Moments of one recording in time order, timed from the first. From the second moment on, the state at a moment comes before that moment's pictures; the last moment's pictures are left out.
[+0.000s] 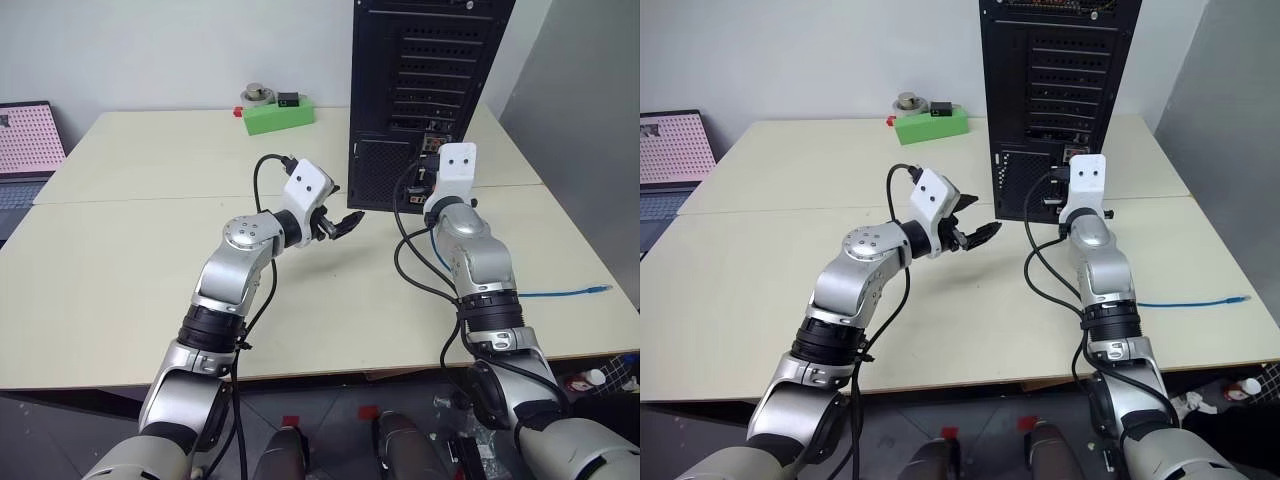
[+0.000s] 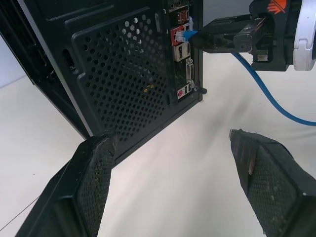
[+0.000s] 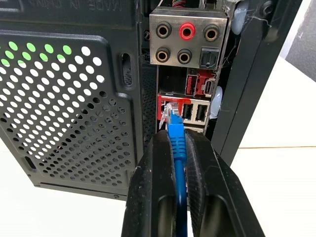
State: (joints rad) left arm -0.75 0.32 -0.12 0.10 -0.14 0.47 -0.64; right arm -0.86 -0.12 -0.10 0.32 0.06 0.49 -0.09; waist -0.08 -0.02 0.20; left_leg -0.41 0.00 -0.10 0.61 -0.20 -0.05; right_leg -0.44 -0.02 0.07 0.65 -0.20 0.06
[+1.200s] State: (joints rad) left arm -0.75 0.32 -0.12 0.10 -0.13 0.46 -0.62; right arm -1.00 -0.05 -0.08 0.59 -0.02 0.37 -0.19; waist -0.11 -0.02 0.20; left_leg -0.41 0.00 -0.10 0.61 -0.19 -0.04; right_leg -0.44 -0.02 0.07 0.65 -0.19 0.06
